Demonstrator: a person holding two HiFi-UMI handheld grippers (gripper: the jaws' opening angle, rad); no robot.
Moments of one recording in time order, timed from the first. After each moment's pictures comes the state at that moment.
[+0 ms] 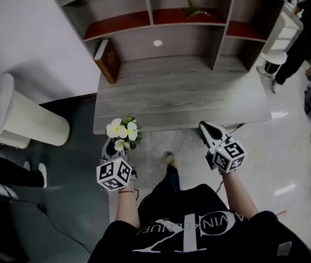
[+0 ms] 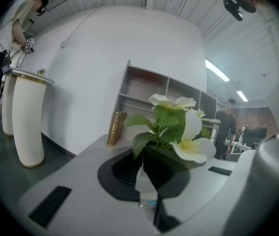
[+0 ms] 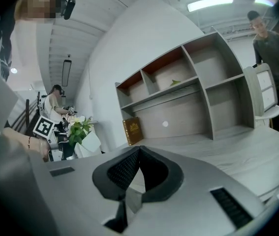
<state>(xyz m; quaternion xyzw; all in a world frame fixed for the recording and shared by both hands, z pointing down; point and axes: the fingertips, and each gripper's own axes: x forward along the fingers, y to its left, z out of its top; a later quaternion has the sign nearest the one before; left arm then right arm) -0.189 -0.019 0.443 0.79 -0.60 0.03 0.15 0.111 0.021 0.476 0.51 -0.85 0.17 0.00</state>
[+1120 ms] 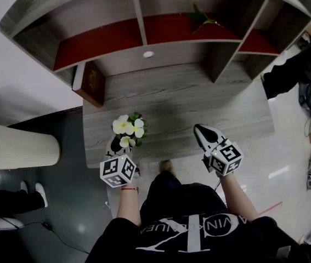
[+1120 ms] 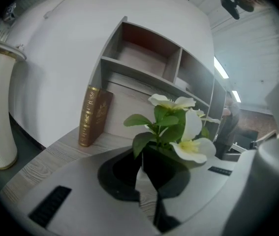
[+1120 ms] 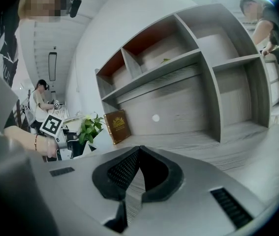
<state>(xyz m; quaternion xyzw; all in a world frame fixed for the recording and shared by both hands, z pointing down) -0.126 -0.202 0.492 0.82 -0.53 0.06 0.20 0.119 -0.123 0.507 0.52 -0.83 0.21 0.05</state>
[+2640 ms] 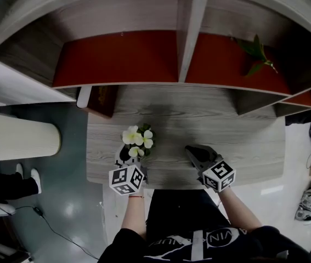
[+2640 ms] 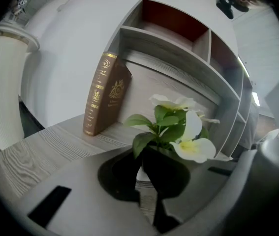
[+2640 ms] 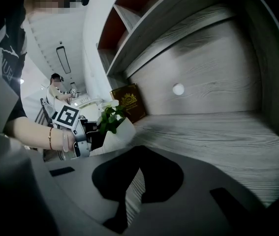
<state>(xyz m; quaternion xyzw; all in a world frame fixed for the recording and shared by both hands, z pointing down) -0.134 -0.281 0.570 0.77 -0.59 0.07 0.24 0.054 -0.216 0.578 0.36 -0.89 0.25 0.13</state>
